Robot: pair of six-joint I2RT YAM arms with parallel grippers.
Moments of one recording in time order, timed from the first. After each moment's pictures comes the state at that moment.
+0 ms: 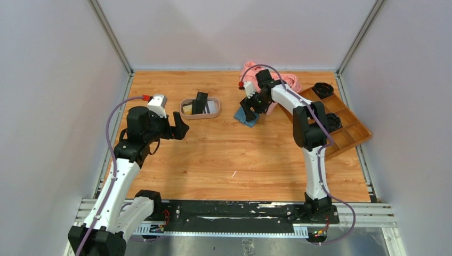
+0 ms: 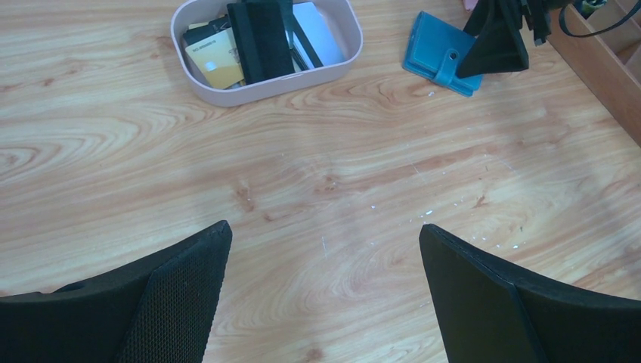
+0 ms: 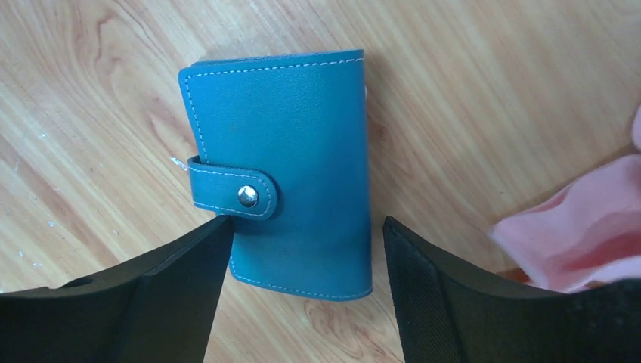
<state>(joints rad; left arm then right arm) -0.12 0.85 0.77 -0.40 0.30 -0.14 0.35 2.25 1.83 -0.73 -0.41 -0.46</state>
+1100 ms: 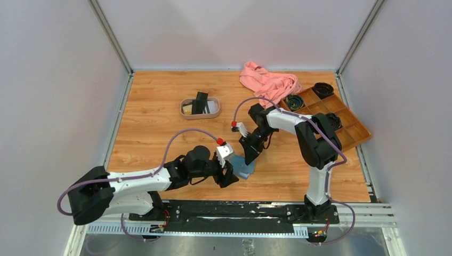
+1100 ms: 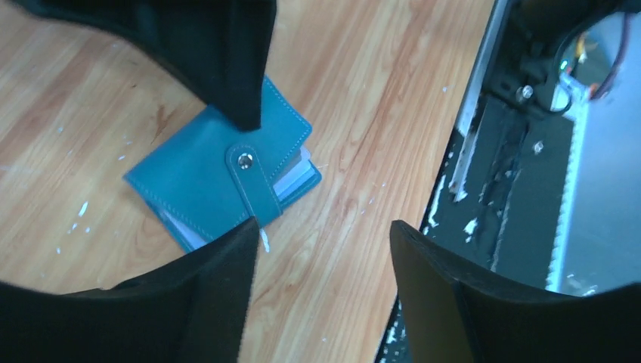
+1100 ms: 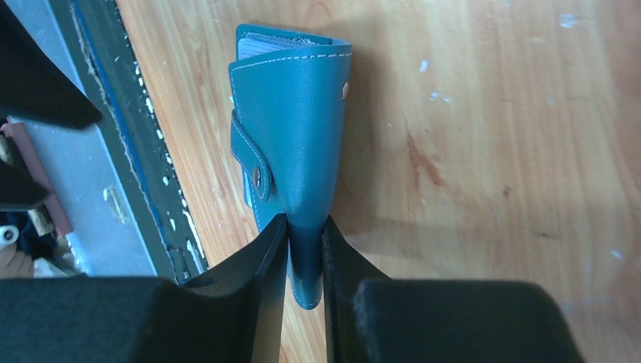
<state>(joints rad) -0.98 1.09 0.41 0.28 0.24 -0.21 0.52 1.91 1.23 -0.87 -0.77 -0.57</state>
